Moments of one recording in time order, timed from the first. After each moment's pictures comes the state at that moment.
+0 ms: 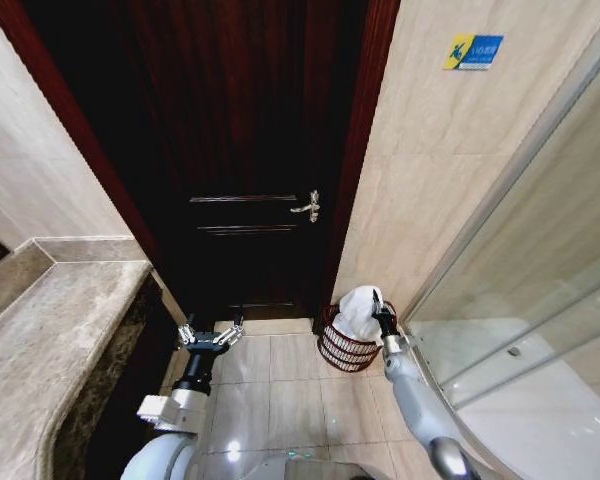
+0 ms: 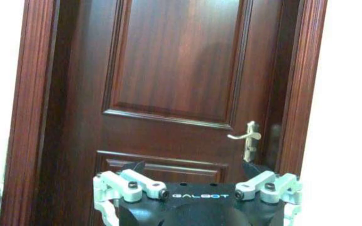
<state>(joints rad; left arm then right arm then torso) 1.85 -1.56 -0.58 -2.38 -0.18 -0.08 0.09 -0.84 1.36 0.49 0.77 0.59 0.64 -0.45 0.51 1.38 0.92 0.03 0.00</state>
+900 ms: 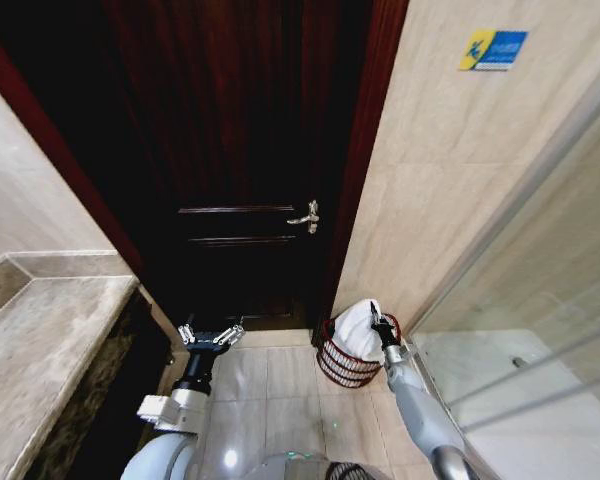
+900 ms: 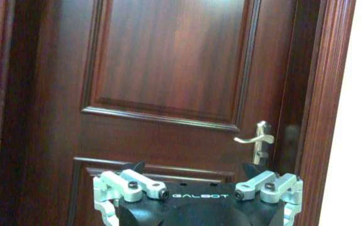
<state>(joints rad) 1.85 -1.56 -0.58 -2.38 -0.18 -0.08 0.09 -0.83 1.36 0.53 0.73 0.51 0.49 -0.41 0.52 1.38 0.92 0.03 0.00</state>
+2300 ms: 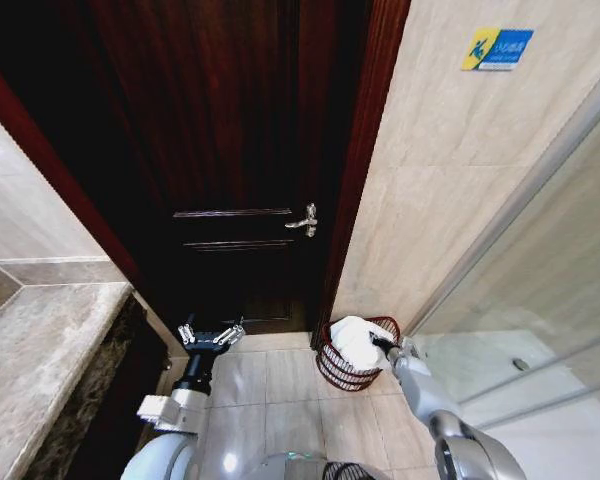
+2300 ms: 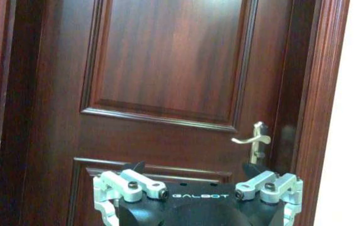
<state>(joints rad) 1.85 -1.56 -0.58 -2.38 -0.18 -0.08 0.09 -0.67 1.35 0.61 0.41 0.31 0.07 -0.34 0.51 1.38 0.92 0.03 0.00</state>
